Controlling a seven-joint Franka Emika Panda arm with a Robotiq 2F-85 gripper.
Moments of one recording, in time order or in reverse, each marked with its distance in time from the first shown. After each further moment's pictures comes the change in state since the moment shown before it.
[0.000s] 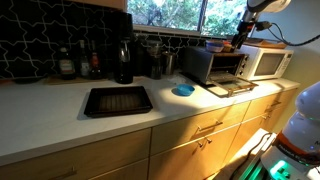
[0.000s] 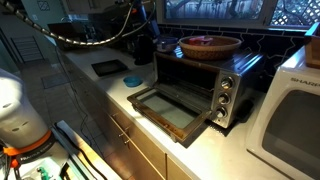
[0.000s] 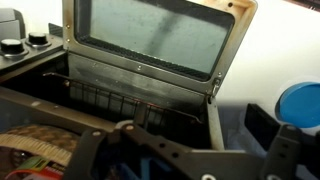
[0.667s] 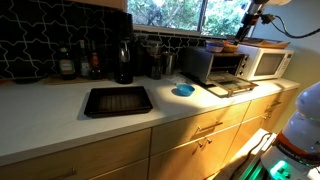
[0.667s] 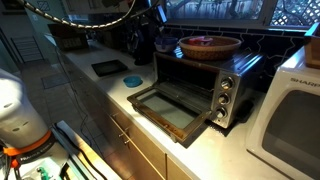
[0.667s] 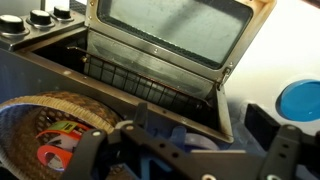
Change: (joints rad) arm 0.012 0.007 -0.044 0.085 0.010 -0.013 -0.138
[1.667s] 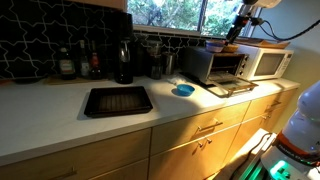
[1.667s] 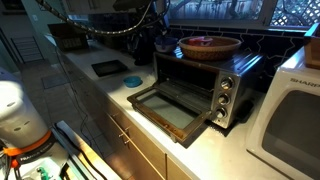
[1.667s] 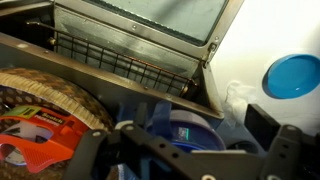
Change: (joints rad) arm 0.043 0.116 -0.016 0.078 0.121 0.014 -0.002
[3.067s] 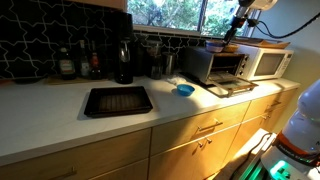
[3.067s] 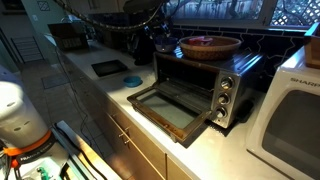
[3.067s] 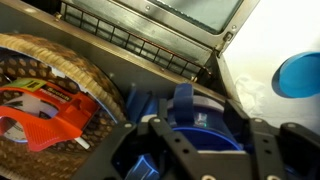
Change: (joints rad) arm -0.001 0.073 -0.017 0.050 0.035 0.051 -0.114
